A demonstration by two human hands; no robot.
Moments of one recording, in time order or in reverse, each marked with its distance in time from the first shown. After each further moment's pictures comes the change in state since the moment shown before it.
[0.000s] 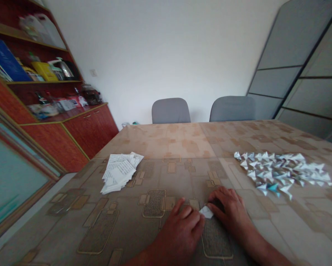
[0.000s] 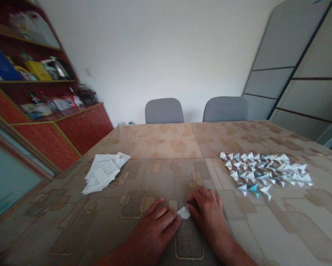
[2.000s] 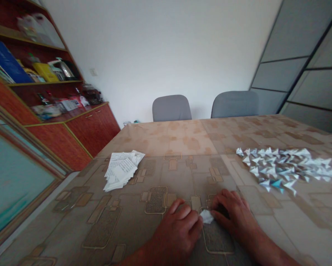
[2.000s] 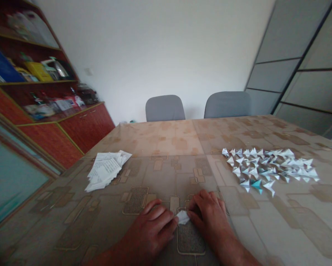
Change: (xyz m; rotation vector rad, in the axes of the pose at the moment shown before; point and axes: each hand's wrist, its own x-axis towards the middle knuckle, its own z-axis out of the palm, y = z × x) left_hand -0.008 -0.002 -0.009 0.048 0.051 0.058; right_hand -0.011 -0.011 -0.009 0.024 -0.164 0.025
